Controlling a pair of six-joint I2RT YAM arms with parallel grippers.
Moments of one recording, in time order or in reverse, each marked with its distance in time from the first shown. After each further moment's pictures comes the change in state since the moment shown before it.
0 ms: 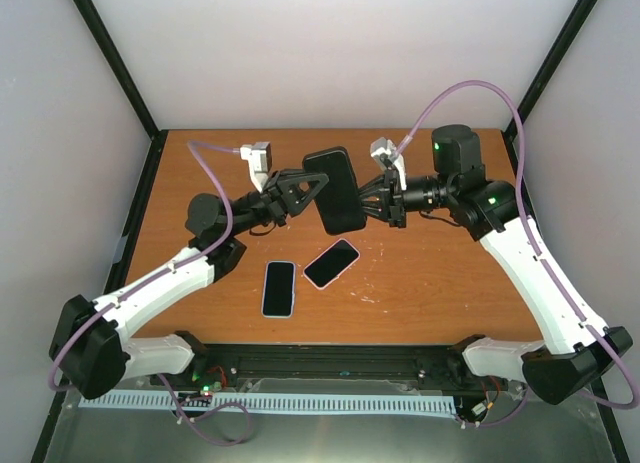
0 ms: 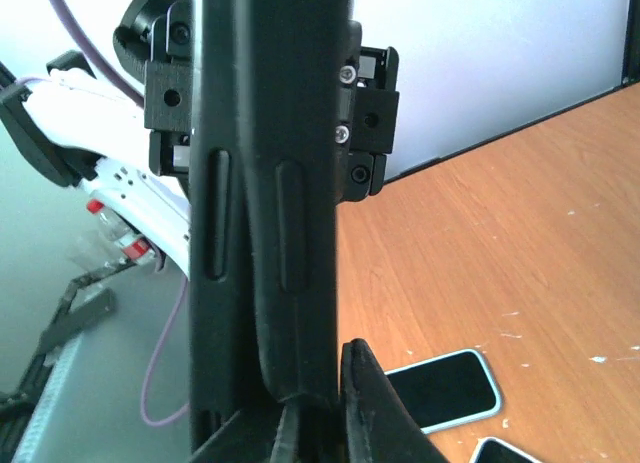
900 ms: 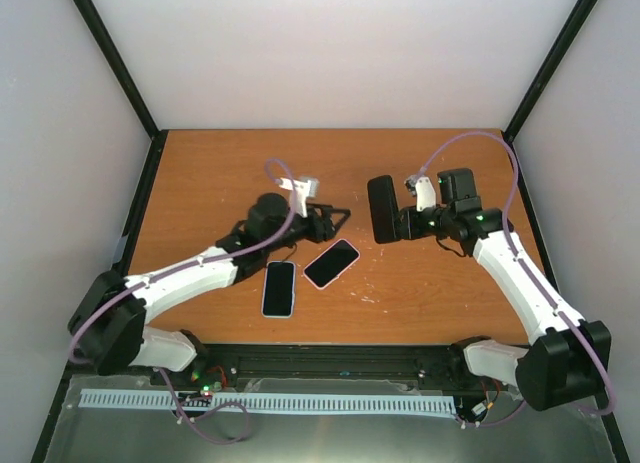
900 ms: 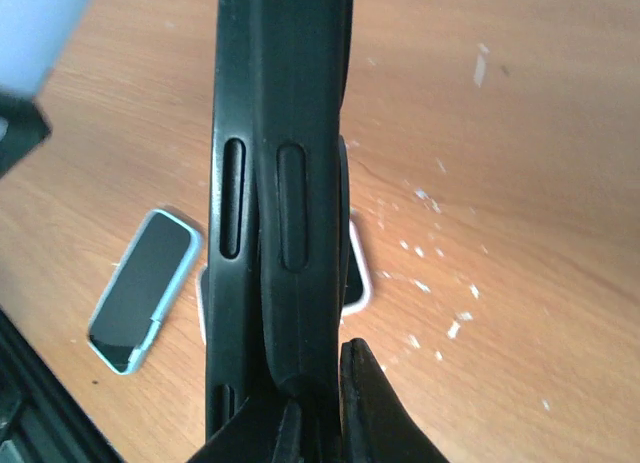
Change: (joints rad) left arm -0.040 0.113 -0.034 -0.616 -0.376 0.306; right arm -0.220 -0.048 -0.436 0.080 0.464 0.141
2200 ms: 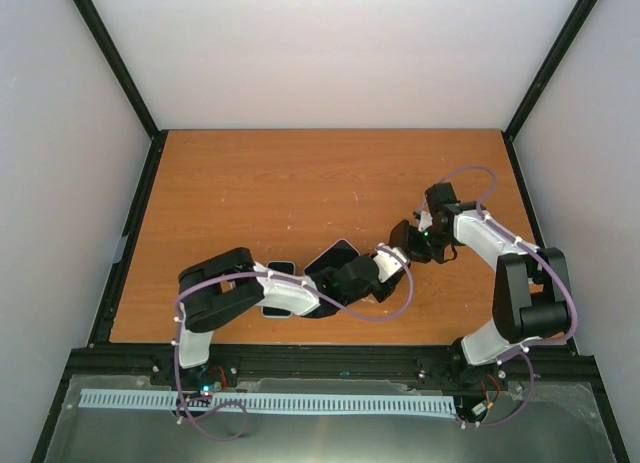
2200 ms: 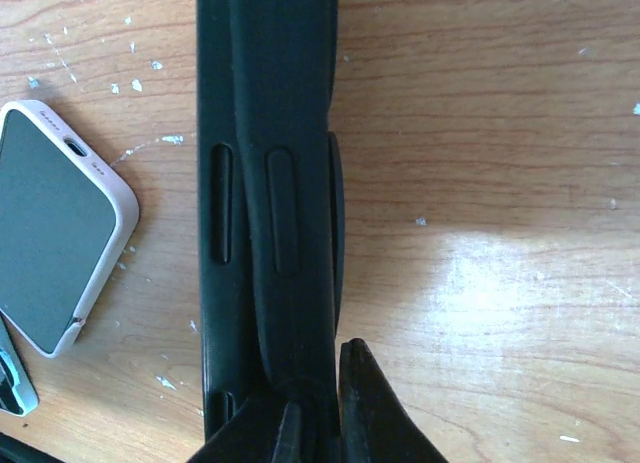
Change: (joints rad) left arm -0.486 0.603 0.166 0.254 -0.492 0.583; right arm -0.090 0.359 -0.072 -0.143 0.143 0.261
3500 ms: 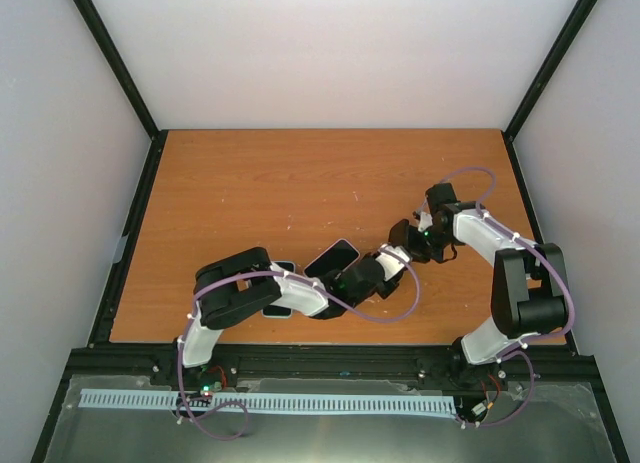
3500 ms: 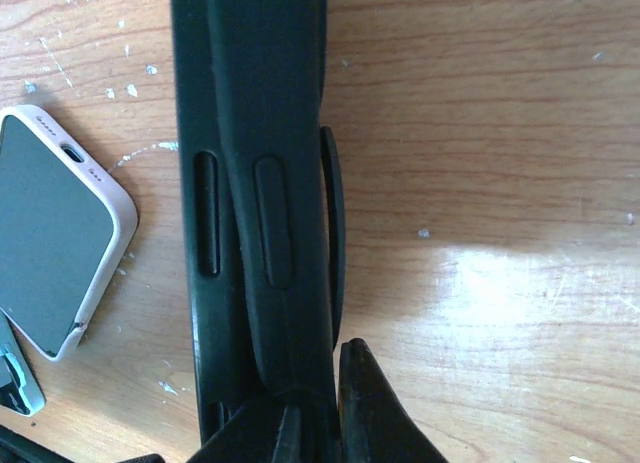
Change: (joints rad) left arm -0.004 0.113 0.034 0.076 -0.119 0.041; right arm -0.008 0.029 0.000 0.013 -0.031 -0.003
